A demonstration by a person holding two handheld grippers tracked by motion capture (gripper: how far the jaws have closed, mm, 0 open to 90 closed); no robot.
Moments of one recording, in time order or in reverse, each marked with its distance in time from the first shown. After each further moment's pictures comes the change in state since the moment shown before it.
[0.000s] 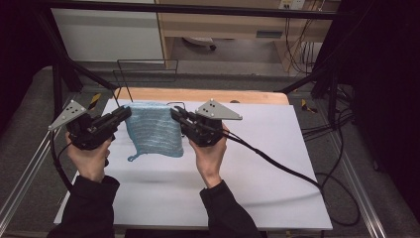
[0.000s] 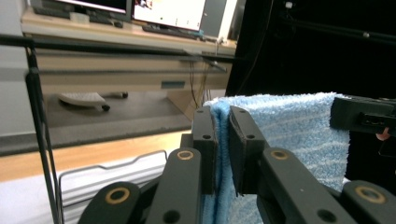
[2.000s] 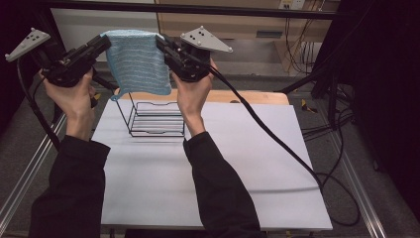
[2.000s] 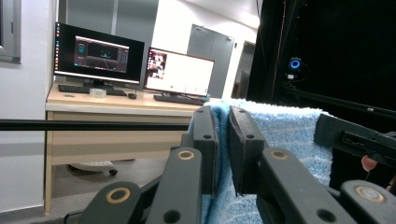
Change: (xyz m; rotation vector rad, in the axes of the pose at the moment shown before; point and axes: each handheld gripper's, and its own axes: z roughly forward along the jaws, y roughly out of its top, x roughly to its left) left arm 0.025 0.127 0.028 -0.230 0.027 0.019; right arm -0.019 0.123 0.060 -0.216 -0.064 -0.075
